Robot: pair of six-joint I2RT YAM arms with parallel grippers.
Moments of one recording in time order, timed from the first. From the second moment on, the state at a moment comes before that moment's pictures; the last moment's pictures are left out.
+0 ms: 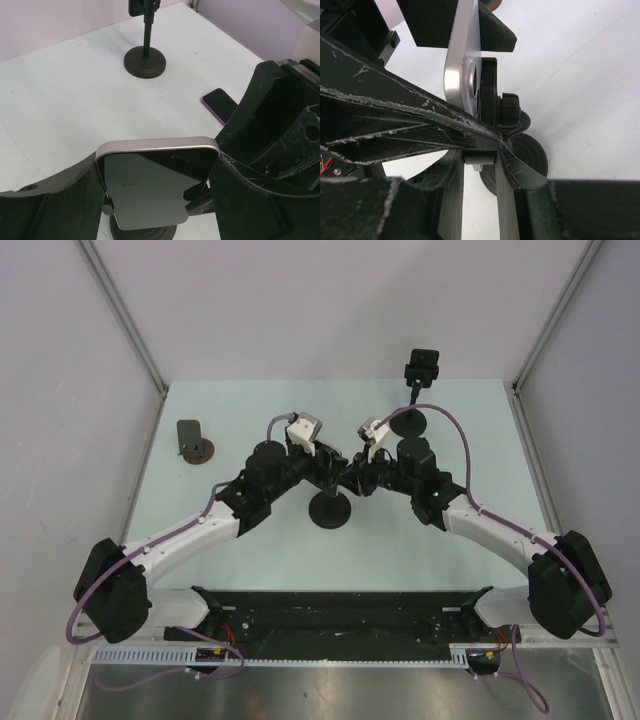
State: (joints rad) left arm -0.72 1.28 0.86 0.27 0.01 -0.15; right arm 0.63 1.33 0.85 0.24 -0.41 0.14
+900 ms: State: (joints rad) left arm -0.57 1.27 0.87 0.23 0.32 -0.12; right arm 0.56 1.35 0.85 0.27 -0.55 0.16
